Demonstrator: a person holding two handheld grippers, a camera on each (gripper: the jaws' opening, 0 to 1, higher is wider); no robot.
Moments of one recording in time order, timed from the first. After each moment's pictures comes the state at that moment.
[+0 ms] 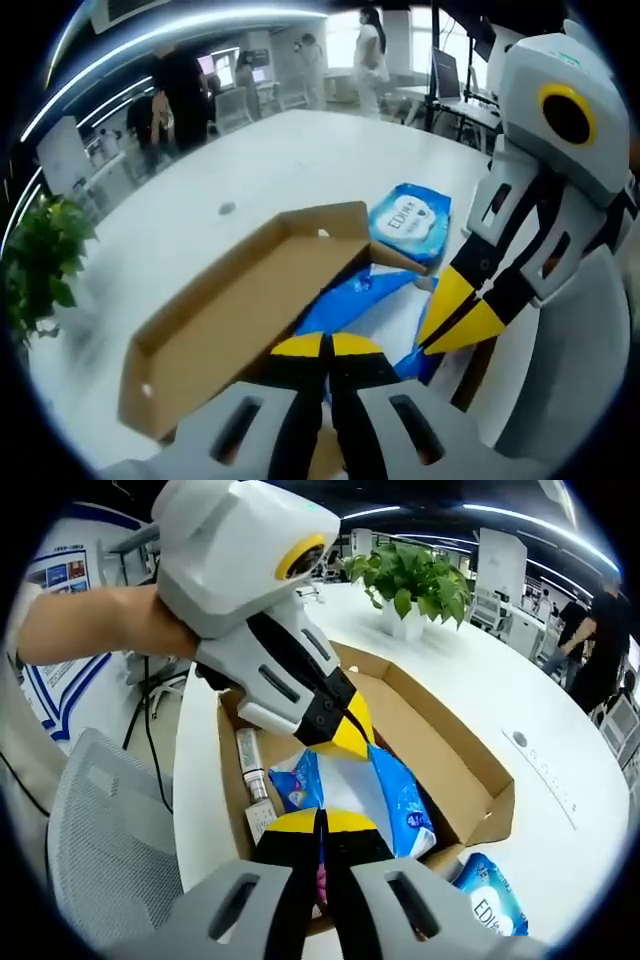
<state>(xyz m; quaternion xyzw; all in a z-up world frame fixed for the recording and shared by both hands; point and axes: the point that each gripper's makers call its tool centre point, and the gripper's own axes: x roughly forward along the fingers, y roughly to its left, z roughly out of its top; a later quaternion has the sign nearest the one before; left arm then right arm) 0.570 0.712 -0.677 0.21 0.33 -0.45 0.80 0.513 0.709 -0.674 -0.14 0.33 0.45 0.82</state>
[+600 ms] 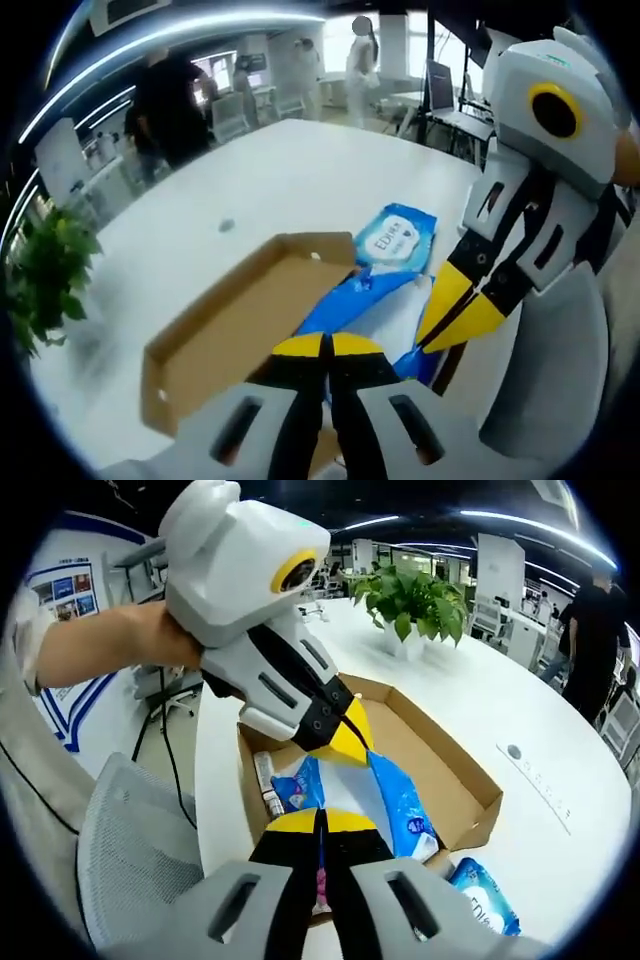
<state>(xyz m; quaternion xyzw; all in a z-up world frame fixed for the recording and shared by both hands) 0.557 0.702 -0.635 0.21 0.32 -0.46 0.80 0.503 0.700 -0.628 -0.12 0.31 0.46 0.82</state>
